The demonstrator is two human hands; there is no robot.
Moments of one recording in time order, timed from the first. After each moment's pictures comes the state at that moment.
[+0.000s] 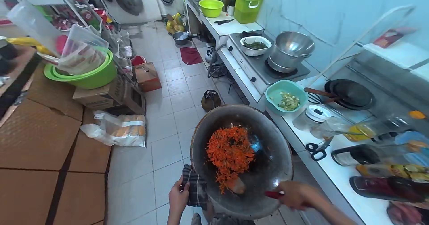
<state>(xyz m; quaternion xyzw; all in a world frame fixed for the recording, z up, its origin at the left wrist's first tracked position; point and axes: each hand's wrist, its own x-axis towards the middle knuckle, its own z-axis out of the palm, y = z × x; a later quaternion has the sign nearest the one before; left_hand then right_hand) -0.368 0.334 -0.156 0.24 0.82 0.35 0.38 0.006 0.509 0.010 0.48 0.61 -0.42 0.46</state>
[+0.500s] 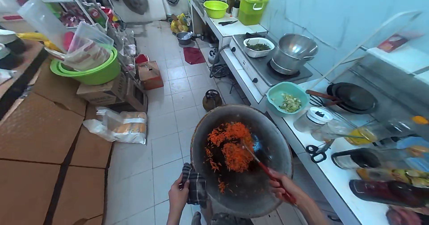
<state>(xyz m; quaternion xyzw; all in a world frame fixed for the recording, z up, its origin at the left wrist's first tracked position) -0.358 0.333 -0.155 0.23 0.83 0.35 0.37 0.029 0.494 -0.059 0.59 0.17 -0.78 -0.15</state>
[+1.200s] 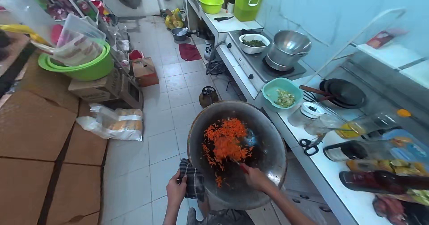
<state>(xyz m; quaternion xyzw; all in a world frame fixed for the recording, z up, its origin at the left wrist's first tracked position) -0.356 0.332 -0.152 0.24 0.83 0.34 0.37 -0.047 0.486 -0.079 0.56 0.67 -0.39 0.29</state>
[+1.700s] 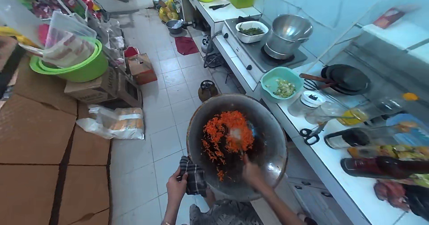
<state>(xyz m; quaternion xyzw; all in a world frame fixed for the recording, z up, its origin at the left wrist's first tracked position) -0.356 0.327 -0.147 0.25 0.83 0.33 0.37 -0.066 0.460 -0.073 0.66 0.59 -0.41 0.21</state>
